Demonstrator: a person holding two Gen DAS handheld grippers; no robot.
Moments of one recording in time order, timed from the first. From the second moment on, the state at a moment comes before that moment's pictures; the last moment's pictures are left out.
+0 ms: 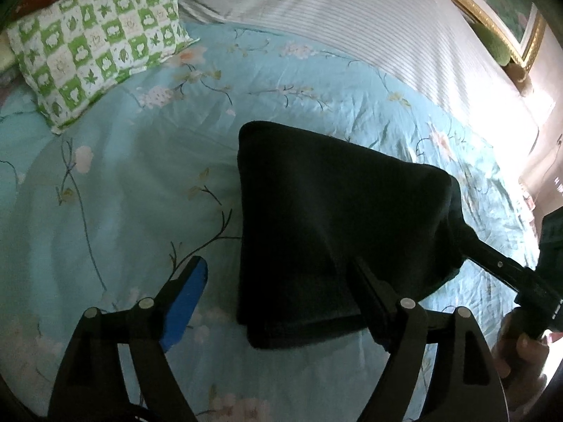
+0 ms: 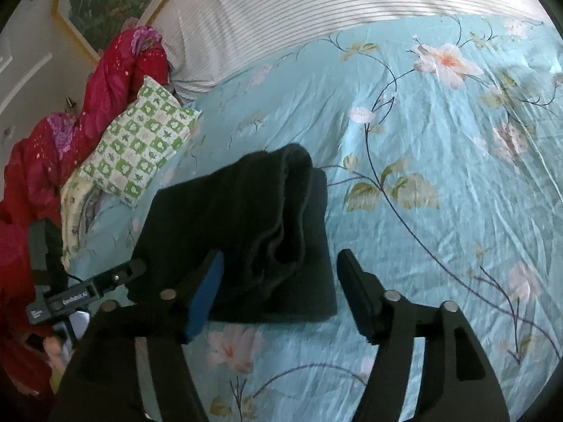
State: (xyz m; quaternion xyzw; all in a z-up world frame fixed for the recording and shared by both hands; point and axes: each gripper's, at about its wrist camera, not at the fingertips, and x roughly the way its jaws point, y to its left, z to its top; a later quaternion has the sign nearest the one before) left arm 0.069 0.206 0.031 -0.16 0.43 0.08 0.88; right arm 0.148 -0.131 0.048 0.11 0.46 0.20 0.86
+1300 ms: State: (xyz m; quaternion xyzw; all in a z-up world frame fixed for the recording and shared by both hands) left arm 0.017 0.152 0.042 -0.07 0.41 0.12 0.90; right arm 0.083 -0.080 0.063 -0.04 0.41 0.22 0.88
